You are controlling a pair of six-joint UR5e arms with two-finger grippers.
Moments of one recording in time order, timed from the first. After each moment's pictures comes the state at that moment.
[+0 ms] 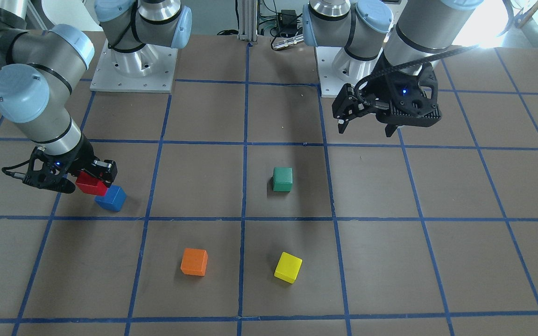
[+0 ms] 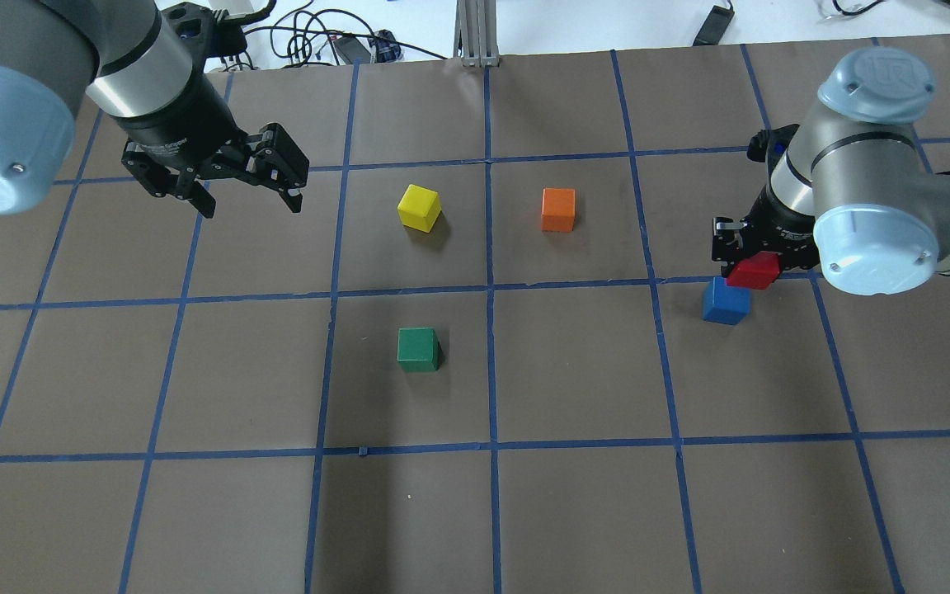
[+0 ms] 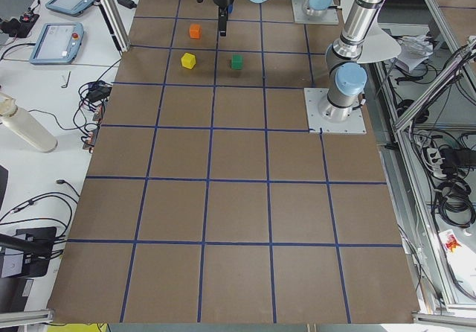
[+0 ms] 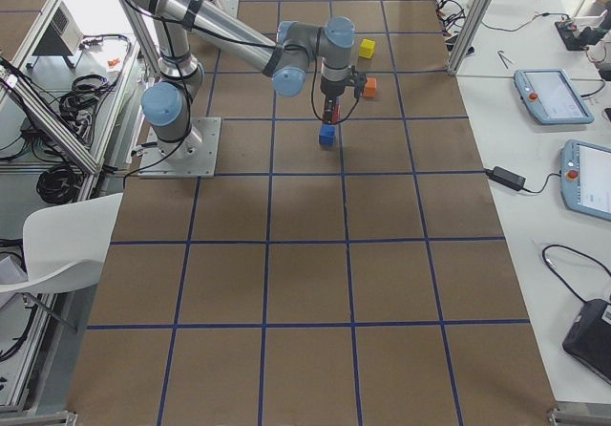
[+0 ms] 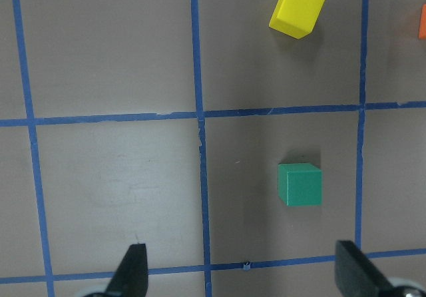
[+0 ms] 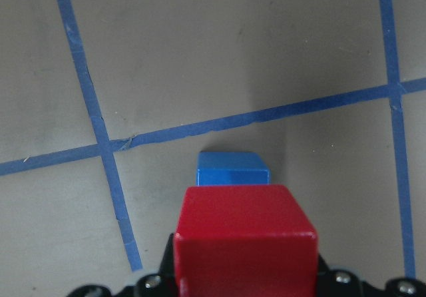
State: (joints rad) left arm -1.57 -1.58 -1.60 -1.52 1.51 0.02; right arm 1.38 -1.42 1.96 -2.10 -1.58 0.01
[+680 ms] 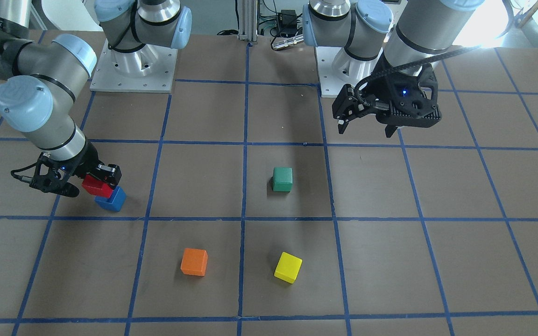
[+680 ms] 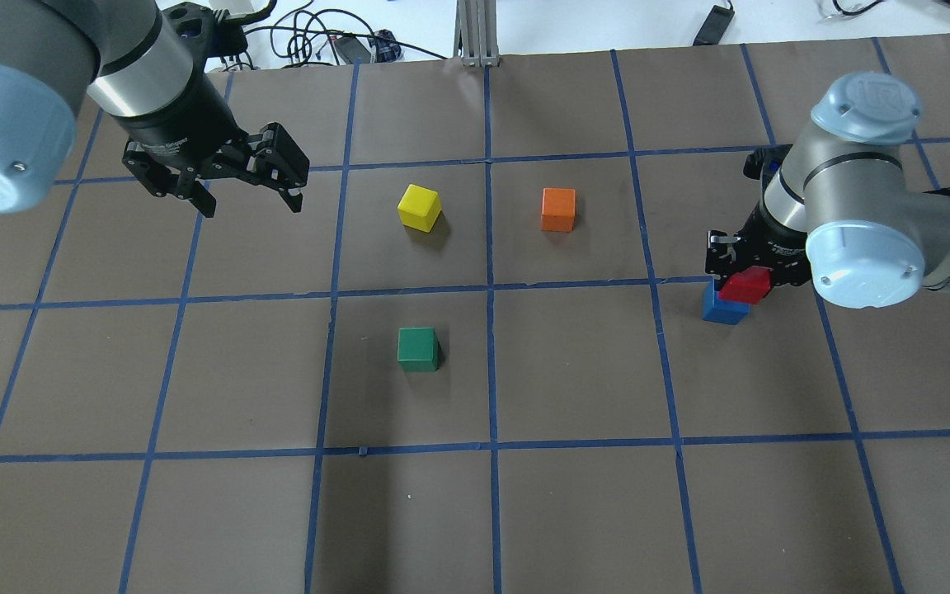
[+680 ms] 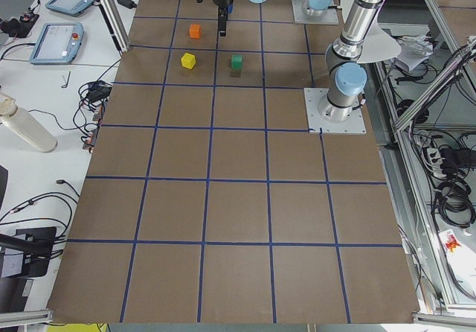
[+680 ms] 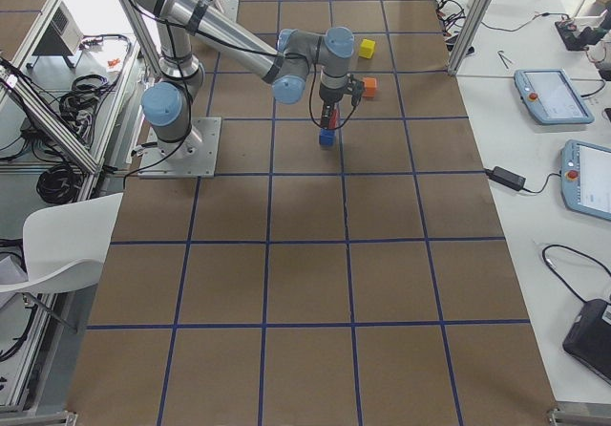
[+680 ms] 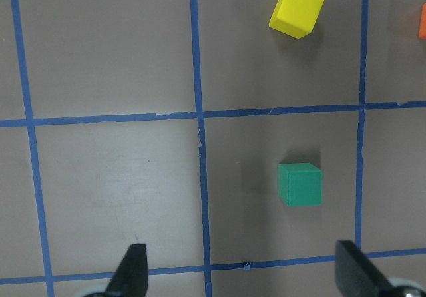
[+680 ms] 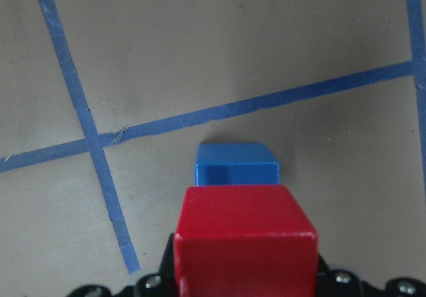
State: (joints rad) left arm -1.57 -1.58 -1.60 -1.52 1.51 0.03; right arm 1.38 -1.40 2.00 -2.13 -1.58 0.03
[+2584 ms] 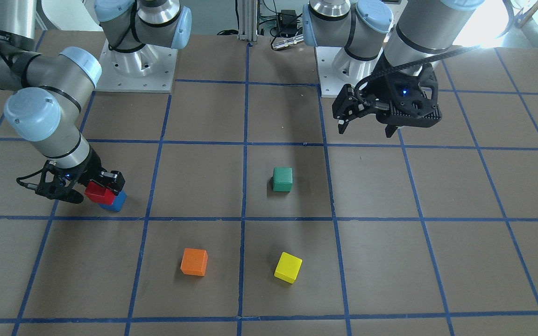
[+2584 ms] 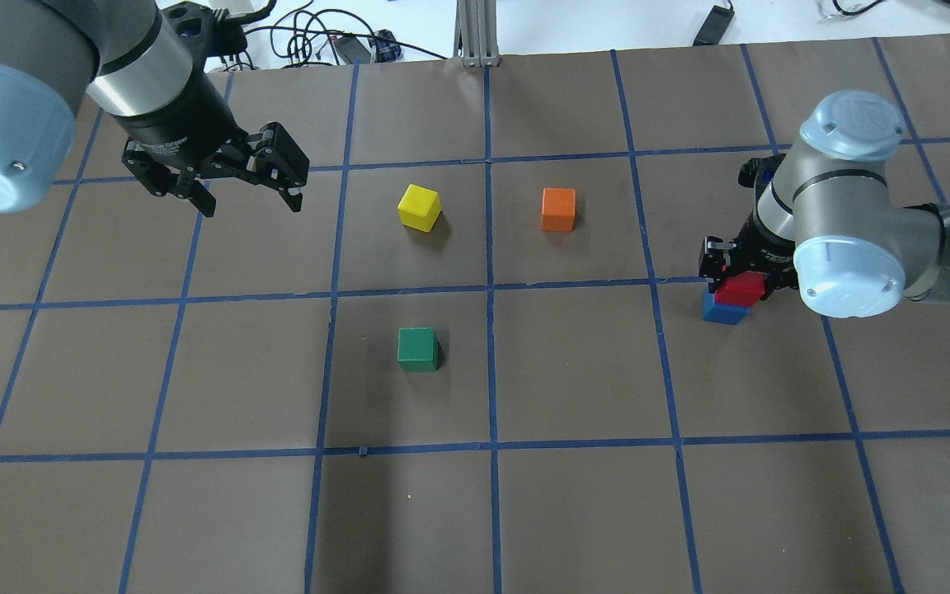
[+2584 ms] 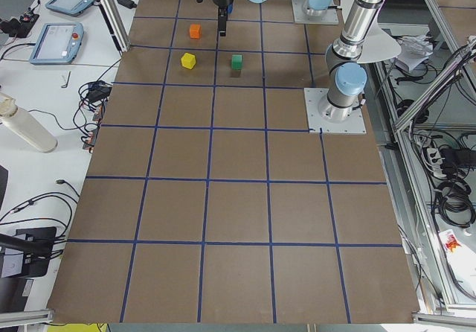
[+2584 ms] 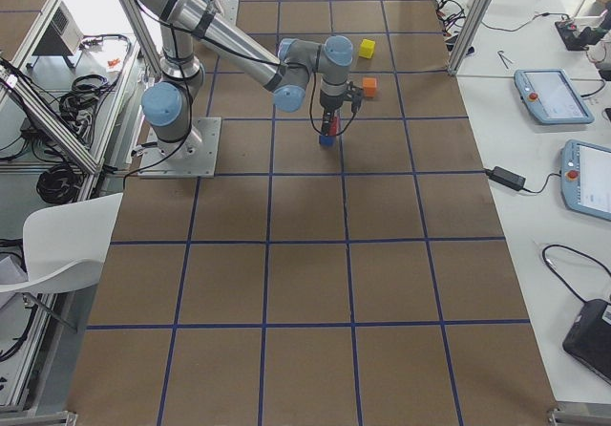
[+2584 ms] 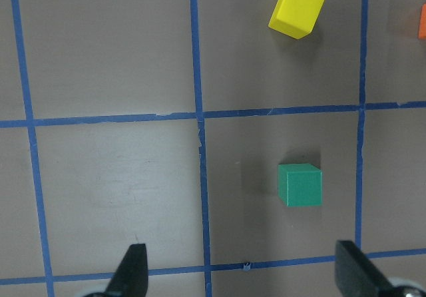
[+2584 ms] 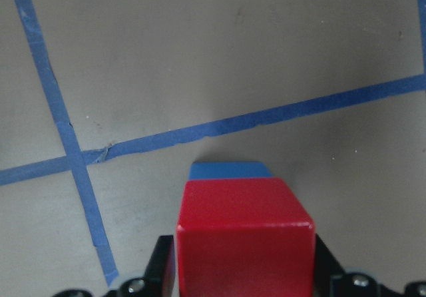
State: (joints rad) left arm -1.57 -1.58 -1.60 -1.52 1.51 0.03; right arm 1.37 -1.36 2.03 -2.21 -1.59 0.02
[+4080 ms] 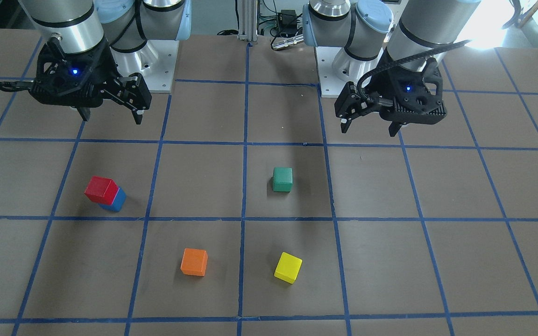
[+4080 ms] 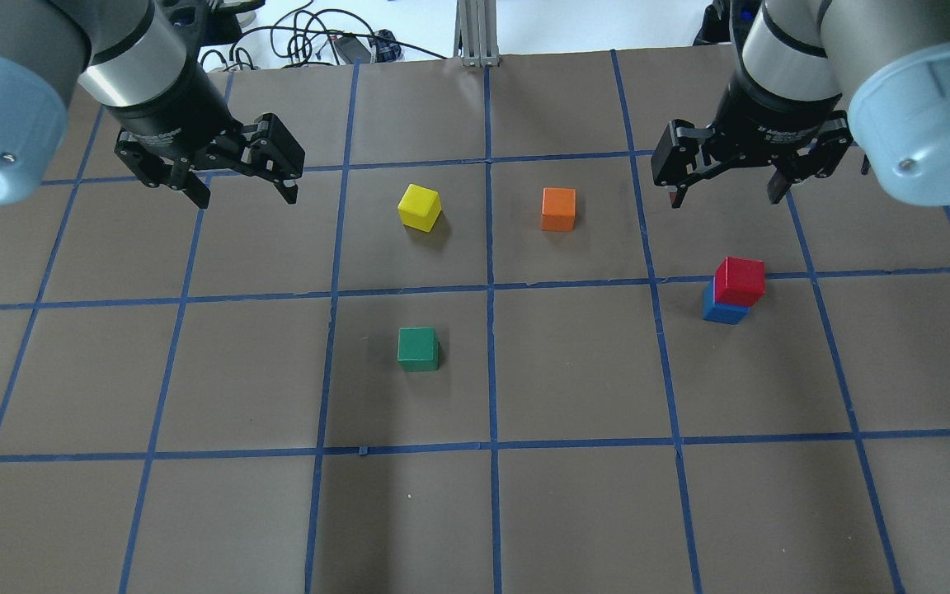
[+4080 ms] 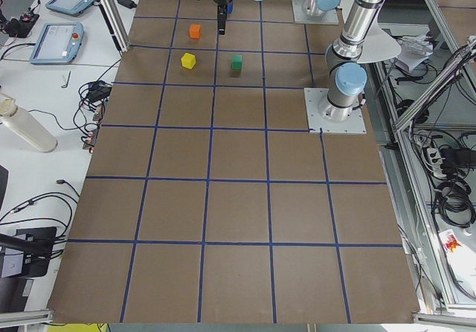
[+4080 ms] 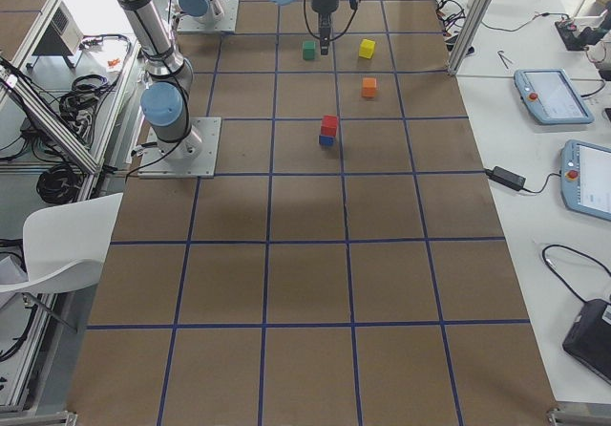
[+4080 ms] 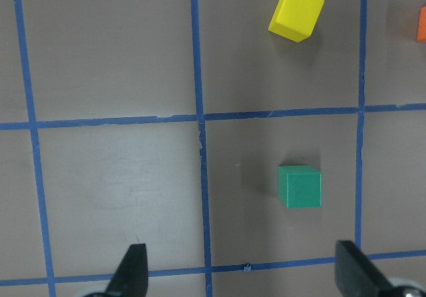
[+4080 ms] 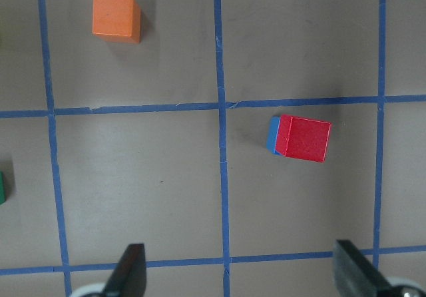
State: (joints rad) left arm -1.57 -1.58 -1.57 -1.52 1.53 0.03; right arm 1.61 -1.60 1.62 -1.63 -1.61 0.06
